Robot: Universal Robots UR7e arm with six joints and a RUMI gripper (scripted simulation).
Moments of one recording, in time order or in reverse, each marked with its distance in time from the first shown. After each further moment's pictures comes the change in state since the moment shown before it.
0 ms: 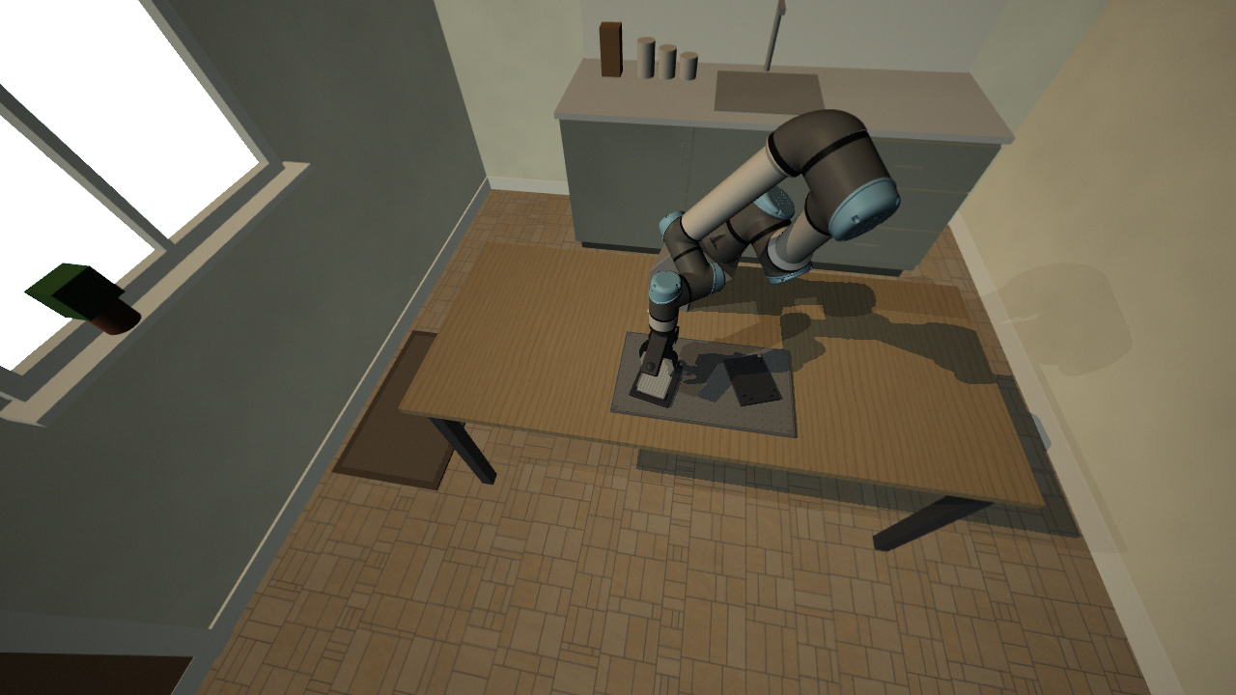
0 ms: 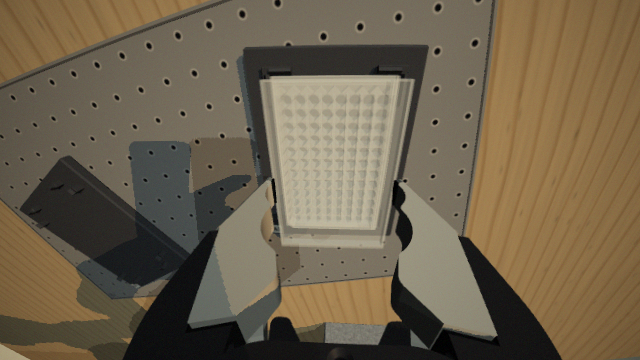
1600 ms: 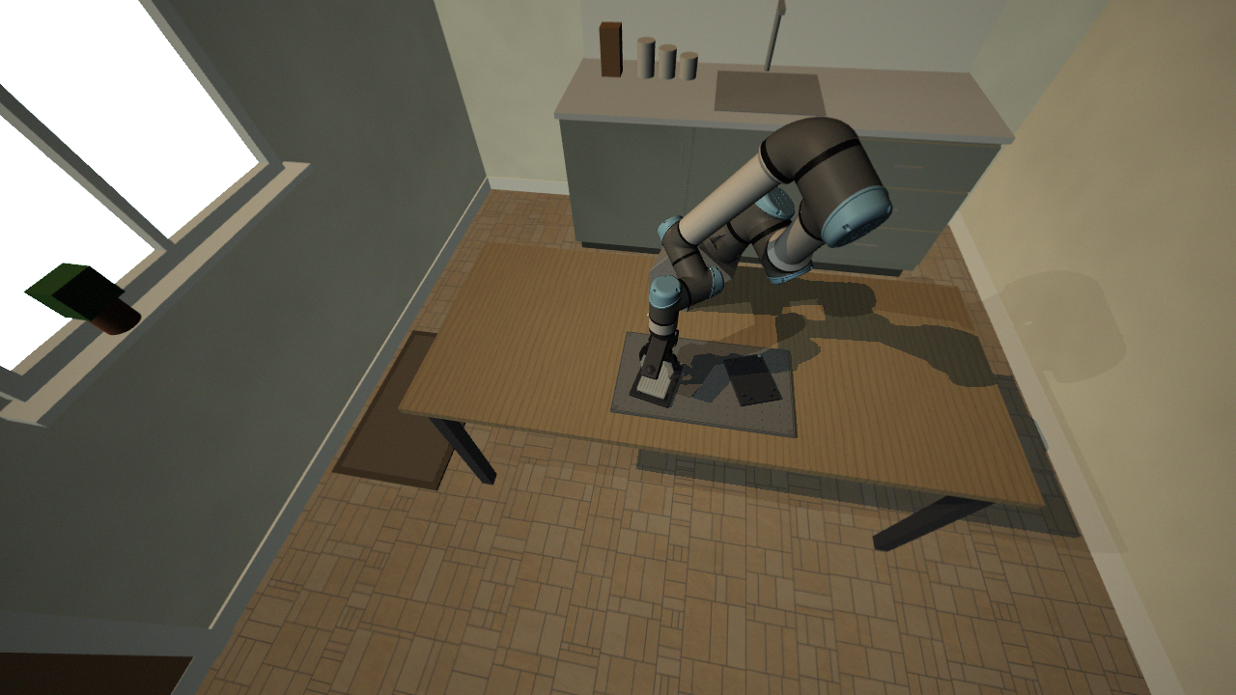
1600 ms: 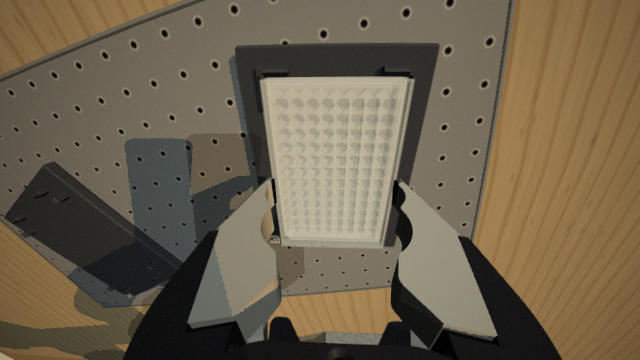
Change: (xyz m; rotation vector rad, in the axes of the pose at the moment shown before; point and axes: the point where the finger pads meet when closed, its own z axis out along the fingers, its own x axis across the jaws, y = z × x) arm 0.000 0.000 0.014 -0.001 0.000 0.000
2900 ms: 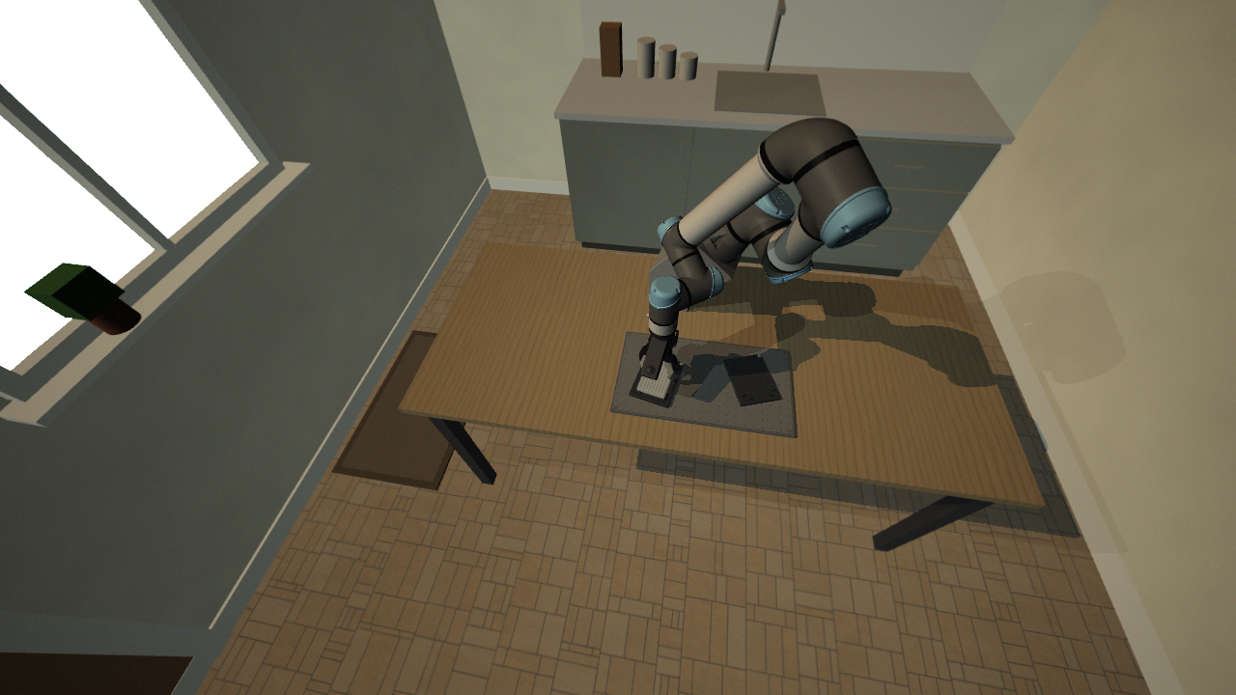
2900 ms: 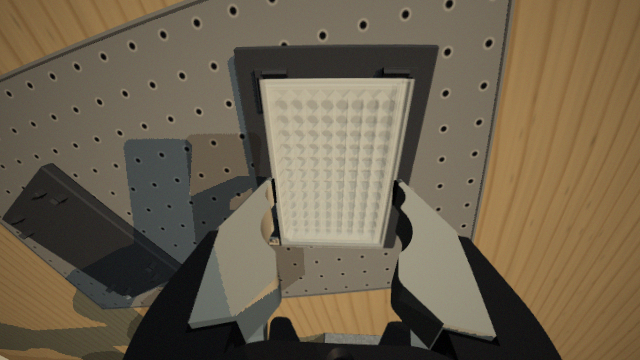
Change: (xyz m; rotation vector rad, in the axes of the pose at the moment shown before) arm 0.001 -0.001 0.001 0.002 0.002 -0.001
